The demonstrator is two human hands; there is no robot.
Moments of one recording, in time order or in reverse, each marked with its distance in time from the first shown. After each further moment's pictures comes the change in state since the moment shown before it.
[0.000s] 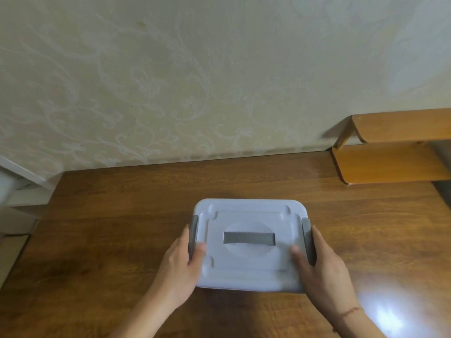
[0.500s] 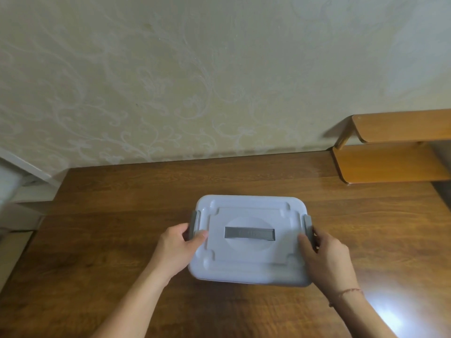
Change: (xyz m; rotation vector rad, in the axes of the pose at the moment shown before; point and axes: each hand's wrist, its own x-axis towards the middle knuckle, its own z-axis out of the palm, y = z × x) left_hand 0.018 0.012 -0.020 -0.166 0.005 -0.143; right_hand 0.013 -0.020 -0.014 0.012 0.054 0.124
